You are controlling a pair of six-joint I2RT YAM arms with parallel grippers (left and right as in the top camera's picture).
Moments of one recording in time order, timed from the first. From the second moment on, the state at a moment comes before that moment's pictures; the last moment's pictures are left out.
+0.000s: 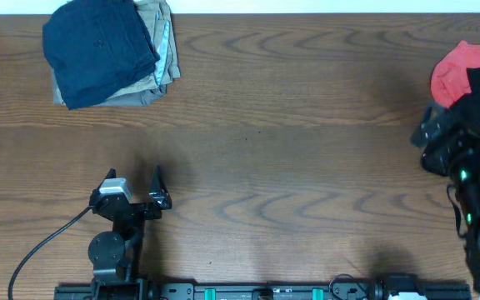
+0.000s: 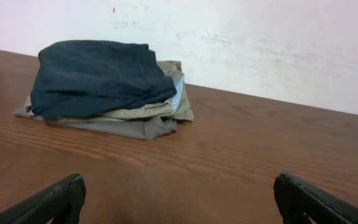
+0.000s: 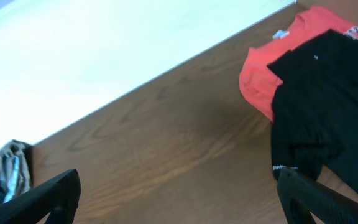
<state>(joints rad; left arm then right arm) 0.03 0.01 0.01 -0.10 0.05 -0.20 0.00 0.83 1.29 -0.92 0.17 0.49</state>
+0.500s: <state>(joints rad) 0.03 0.01 0.02 -0.11 0.05 -0.20 0.00 0.26 0.50 -0.40 0.02 0.35</state>
